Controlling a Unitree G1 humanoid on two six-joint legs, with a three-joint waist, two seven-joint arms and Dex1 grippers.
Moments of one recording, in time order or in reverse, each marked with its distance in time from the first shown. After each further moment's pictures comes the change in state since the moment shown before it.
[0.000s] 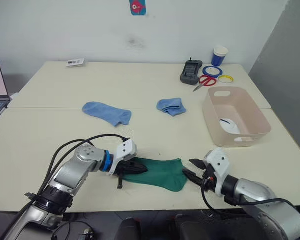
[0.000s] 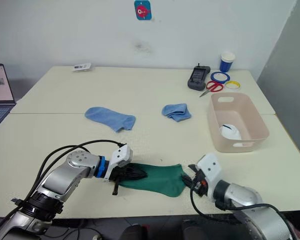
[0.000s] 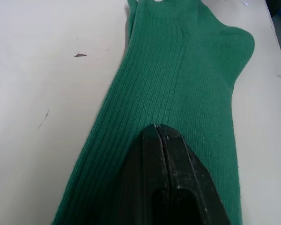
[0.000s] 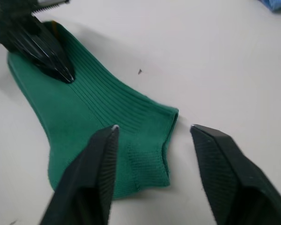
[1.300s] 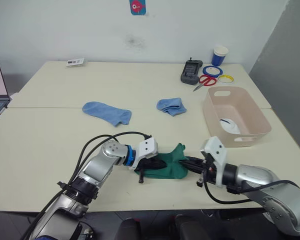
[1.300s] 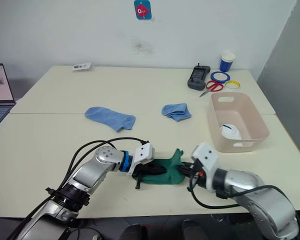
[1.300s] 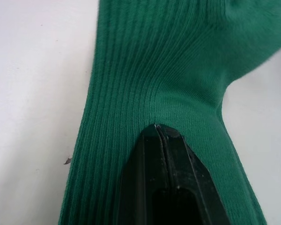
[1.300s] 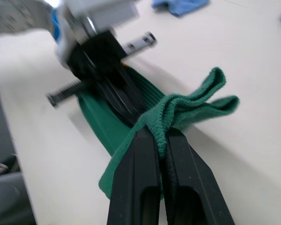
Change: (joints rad) left arm -0.126 -0.179 -0.107 0.073 0.093 -0.044 0.033; right arm -0.275 -0.015 -0.074 -0.058 0.249 0.244 0.097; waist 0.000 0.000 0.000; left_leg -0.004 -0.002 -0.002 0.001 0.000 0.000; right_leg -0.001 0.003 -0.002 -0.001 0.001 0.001
